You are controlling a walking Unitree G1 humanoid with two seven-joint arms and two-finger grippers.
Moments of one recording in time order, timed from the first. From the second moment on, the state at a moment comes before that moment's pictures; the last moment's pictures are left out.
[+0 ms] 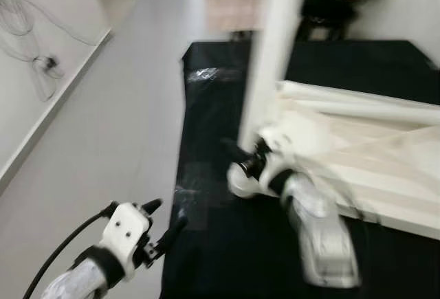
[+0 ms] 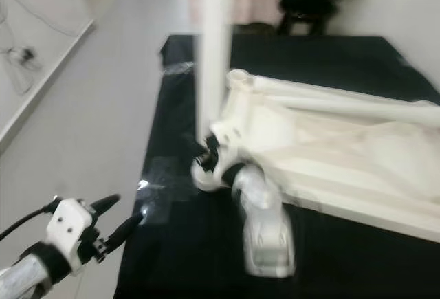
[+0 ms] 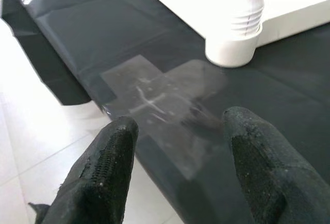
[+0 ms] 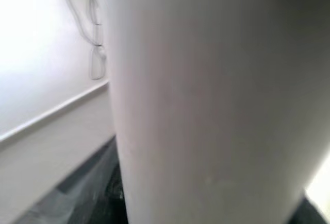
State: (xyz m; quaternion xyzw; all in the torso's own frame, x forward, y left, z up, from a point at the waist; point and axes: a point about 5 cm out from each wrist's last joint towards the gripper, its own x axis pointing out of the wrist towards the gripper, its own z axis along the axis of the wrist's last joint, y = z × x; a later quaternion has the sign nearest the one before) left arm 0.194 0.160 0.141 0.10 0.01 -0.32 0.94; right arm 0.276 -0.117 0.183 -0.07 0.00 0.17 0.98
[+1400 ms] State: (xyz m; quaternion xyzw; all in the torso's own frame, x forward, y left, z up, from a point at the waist) left arm 0.223 0.151 0.128 0.10 -0.01 -0.40 0.91; right arm 0.355 -0.113 0.195 -0.06 -0.01 0.55 0.83
